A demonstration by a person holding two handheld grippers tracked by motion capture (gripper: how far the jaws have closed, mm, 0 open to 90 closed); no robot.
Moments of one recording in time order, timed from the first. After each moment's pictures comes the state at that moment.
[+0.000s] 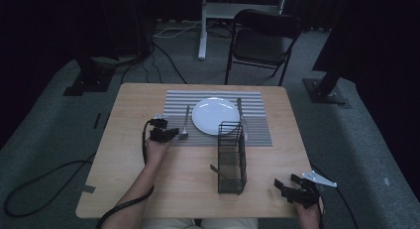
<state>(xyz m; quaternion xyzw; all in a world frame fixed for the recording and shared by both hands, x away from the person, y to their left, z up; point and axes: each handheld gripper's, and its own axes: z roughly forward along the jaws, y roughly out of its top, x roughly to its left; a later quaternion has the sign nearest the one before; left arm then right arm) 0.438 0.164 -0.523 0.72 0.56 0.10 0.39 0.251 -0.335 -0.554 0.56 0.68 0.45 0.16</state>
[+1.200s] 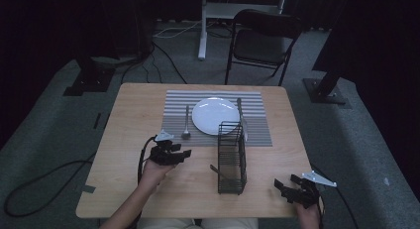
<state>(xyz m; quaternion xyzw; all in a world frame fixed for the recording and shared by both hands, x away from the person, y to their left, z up) 0.342 0.143 -0.481 0.78 0.44 0.08 0.44 0.251 -0.335 -0.555 0.56 0.68 0.44 0.16</state>
